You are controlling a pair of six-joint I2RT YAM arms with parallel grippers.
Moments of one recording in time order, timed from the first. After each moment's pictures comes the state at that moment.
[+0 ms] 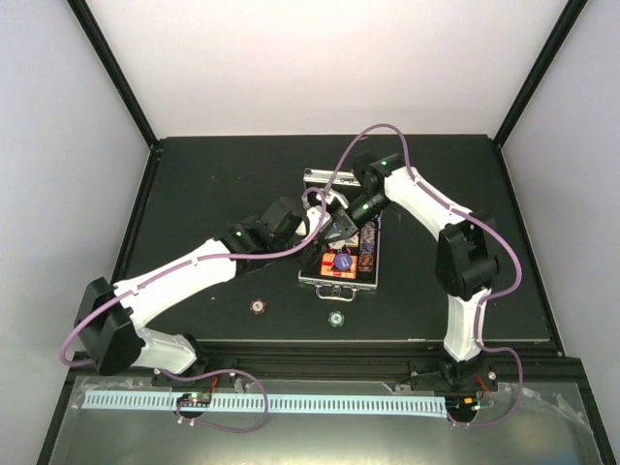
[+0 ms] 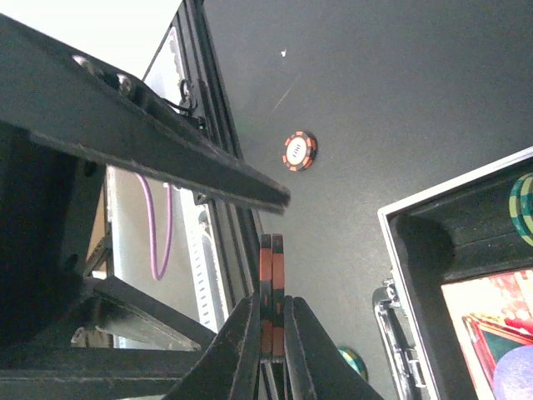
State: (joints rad) left arm -0.82 1.36 1.08 -0.51 0.02 -0.05; right arm 0.49 1.96 1.68 -1.26 -1.01 -0.42
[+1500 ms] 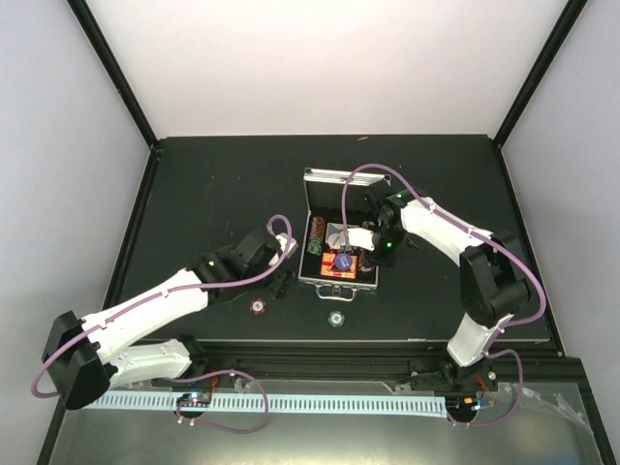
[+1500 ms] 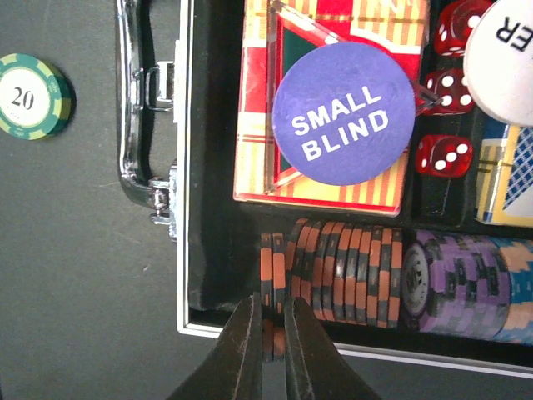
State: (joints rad) left arm -0.82 1.10 0.80 -0.63 -0.07 -0.24; right arm 0.49 1.72 1.25 -1.04 -0.29 -1.02
